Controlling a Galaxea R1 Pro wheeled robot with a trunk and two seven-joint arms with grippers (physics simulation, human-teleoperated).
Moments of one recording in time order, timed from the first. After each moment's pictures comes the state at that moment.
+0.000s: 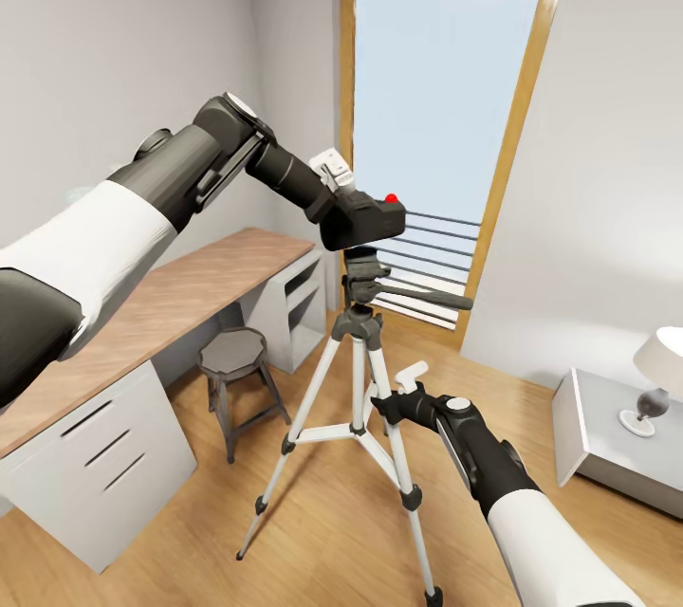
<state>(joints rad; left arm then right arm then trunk) -1.74 0.03 -0.77 -0.72 0.05 0.73 -1.18 -0.69 0.07 0.04 -0.78 0.25 0.28 0.50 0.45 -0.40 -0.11</state>
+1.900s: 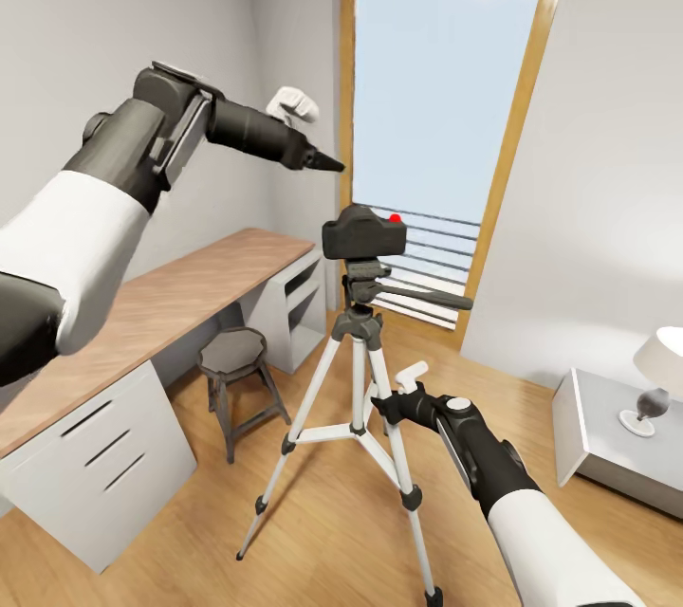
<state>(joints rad) -1.74 0.05 -0.43 -0.71 0.06 0.75 -1.06 -0.69 0.07 0.04 -0.77 0.25 0.28 0.50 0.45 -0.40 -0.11</state>
